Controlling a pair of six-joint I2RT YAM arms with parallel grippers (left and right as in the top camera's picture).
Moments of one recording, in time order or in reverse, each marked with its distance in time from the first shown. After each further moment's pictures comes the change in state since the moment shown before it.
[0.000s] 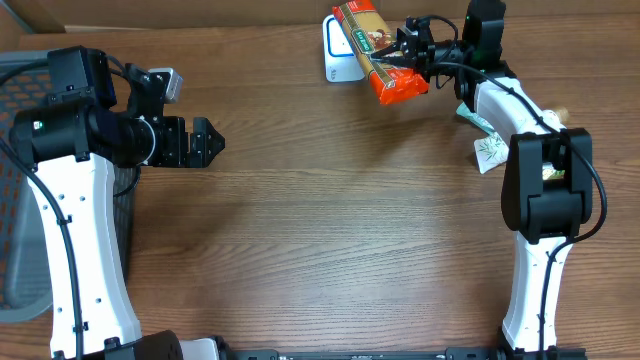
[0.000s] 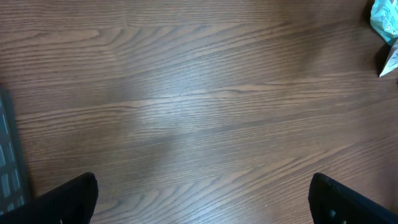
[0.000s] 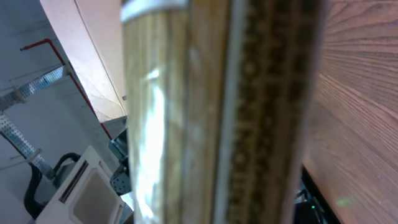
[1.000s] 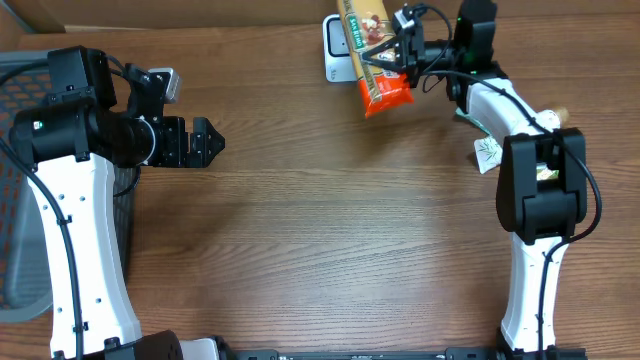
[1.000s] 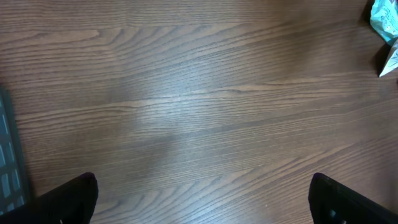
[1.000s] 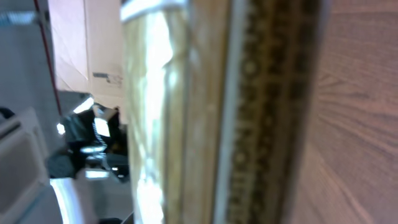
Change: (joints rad) left arm 0.000 0.000 0.000 0.000 0.000 0.000; right arm 0.037 0.002 0.000 0.014 0.081 -0.406
